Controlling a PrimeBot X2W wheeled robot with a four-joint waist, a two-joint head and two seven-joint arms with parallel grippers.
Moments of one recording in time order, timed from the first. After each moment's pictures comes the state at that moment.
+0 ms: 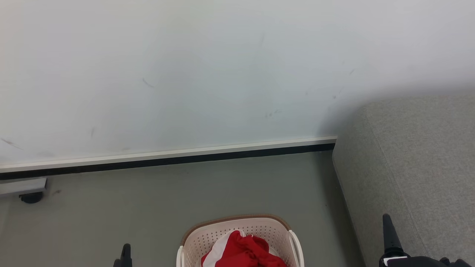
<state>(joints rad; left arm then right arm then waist) -0.04 0.03 -0.02 0.26 -1.05 -0.06 -0.08 -0.07 -0.04 0.02 0.31 1.19 0.13 -0.08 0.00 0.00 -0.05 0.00</state>
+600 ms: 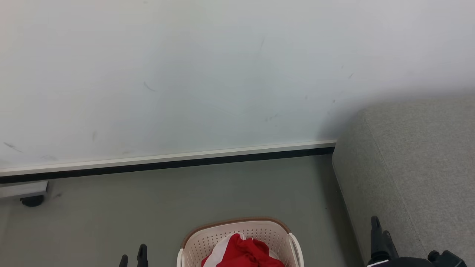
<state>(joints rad) -0.04 0.04 -0.07 0.26 -0.73 -0.03 -0.13 -0.07 -0.05 0.05 0.34 0.91 0.13 -0.13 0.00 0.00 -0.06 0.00</state>
